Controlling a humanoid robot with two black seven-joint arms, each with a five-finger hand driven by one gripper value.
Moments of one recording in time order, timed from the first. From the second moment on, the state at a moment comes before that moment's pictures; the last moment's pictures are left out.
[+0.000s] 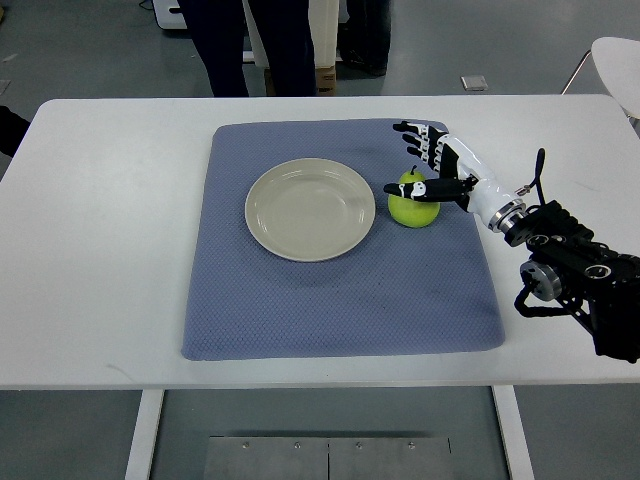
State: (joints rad) left arm -0.04 0.00 -0.11 -0.20 -0.09 0.11 -0.12; right arm 0.90 -0.18 0.22 0.60 -0.43 0.11 0.61
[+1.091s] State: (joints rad) left arm -0.04 0.00 -0.11 -0.20 -0.09 0.11 -0.12; right arm 0.92 -0.15 0.00 0.53 -0.43 0.02 0.61
